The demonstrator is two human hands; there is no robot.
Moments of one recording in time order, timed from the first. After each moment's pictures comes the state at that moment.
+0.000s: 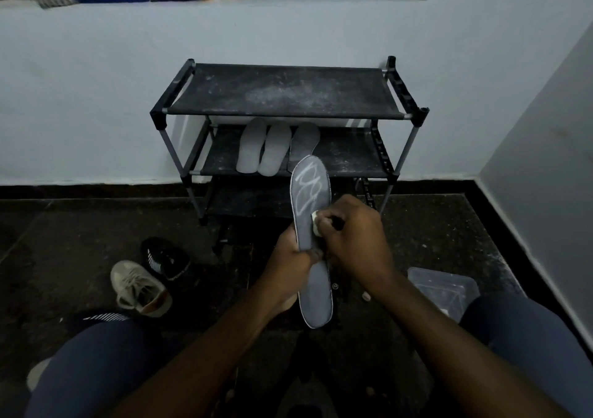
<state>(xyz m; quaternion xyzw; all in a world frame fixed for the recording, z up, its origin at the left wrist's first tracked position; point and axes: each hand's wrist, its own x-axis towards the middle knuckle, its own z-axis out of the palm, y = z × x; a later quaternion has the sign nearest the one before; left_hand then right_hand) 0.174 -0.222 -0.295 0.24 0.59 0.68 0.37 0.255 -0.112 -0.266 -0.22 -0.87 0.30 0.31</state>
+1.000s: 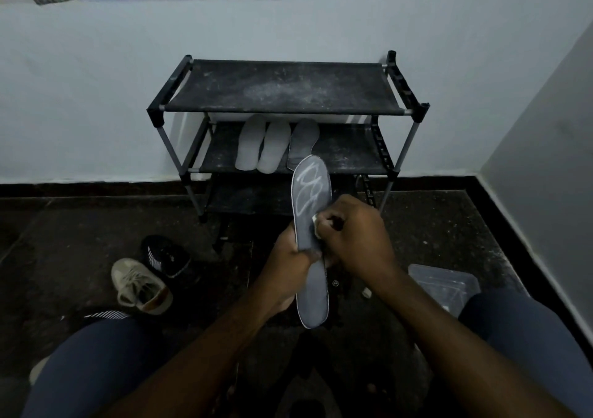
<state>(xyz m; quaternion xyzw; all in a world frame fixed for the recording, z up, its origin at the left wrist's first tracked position) 0.175 -0.224 -0.297 0.25 0.59 0.67 0.39 0.260 -0.109 -0.267 -0.22 -0.88 0.30 0.28</state>
